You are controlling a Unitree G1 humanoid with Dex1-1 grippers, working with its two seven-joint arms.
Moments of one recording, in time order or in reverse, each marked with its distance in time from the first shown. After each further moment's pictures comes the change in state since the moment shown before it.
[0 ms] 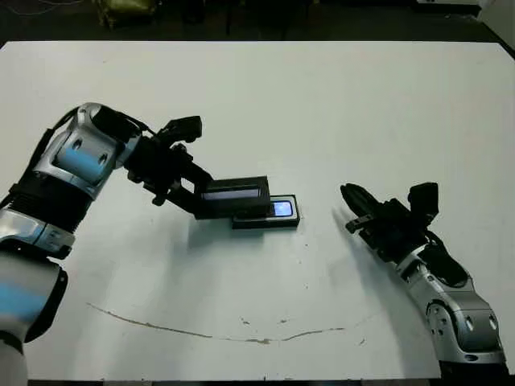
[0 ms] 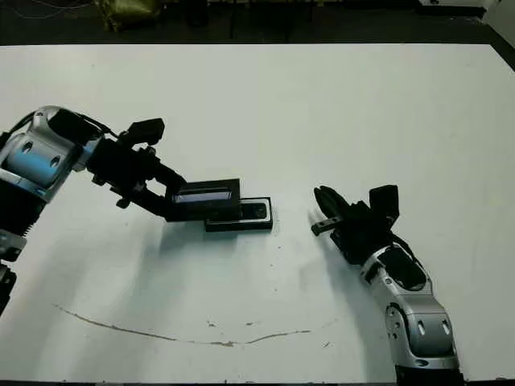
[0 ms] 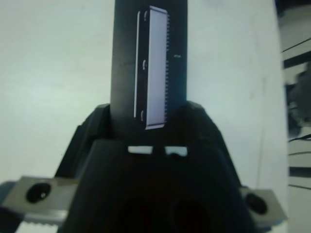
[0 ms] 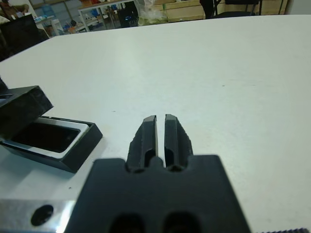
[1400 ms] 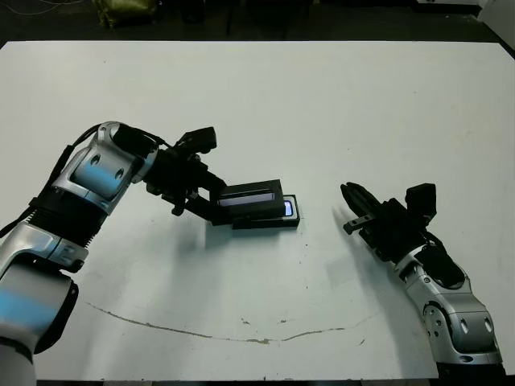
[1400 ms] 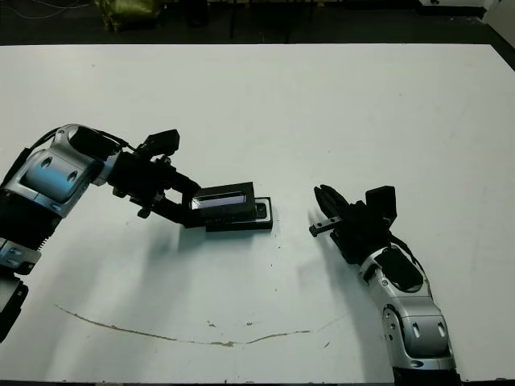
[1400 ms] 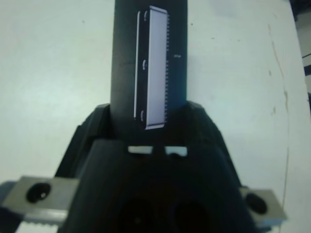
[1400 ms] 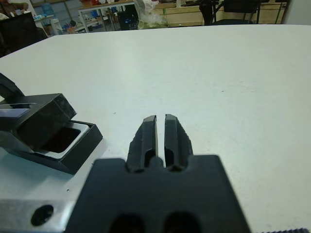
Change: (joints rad) left arm 0.054 -0.061 -0.018 -0.071 -0.010 -0.038 0.151; right arm 0.004 0.005 0.016 0.008 -0.031 -0.046 -0.008
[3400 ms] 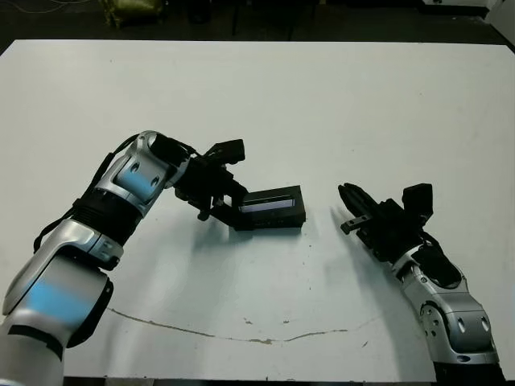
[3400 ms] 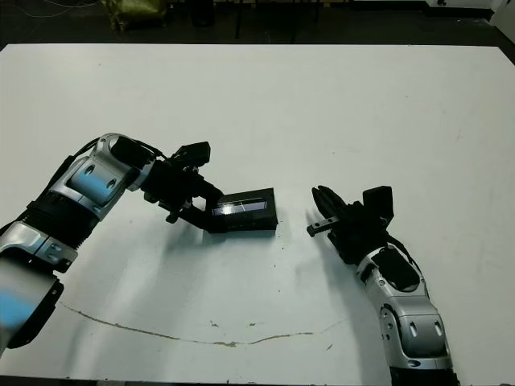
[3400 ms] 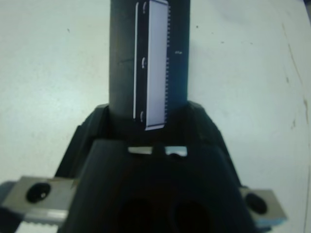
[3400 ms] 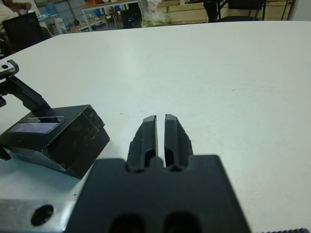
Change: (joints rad) left arm -0.042 -0.145 -0.027 0.148 0.087 -0.107 0.018; right arm -0.001 0.016 0.004 0.004 -0.005 0.003 -0.005
